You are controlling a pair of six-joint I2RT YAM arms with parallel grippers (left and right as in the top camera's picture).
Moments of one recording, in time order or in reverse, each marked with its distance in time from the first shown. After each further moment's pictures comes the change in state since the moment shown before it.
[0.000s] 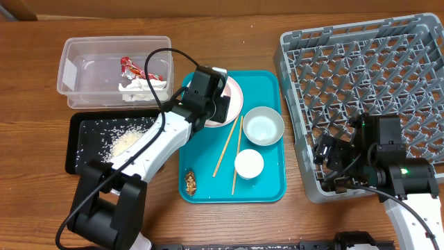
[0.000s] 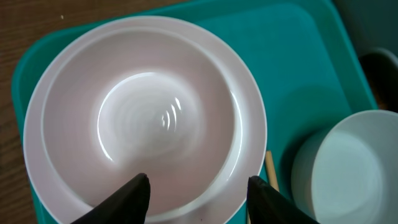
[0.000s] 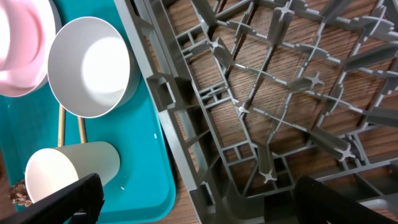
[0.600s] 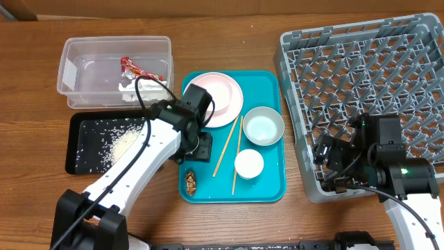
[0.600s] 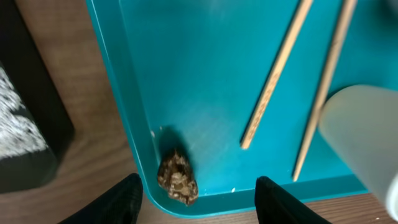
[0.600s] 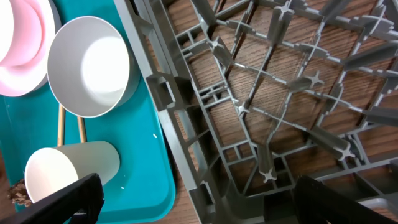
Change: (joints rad) left arm -0.002 -0.152 0.013 -0.751 0.053 -0.182; right arm 0.000 0.000 0.000 -0.002 0.000 0.000
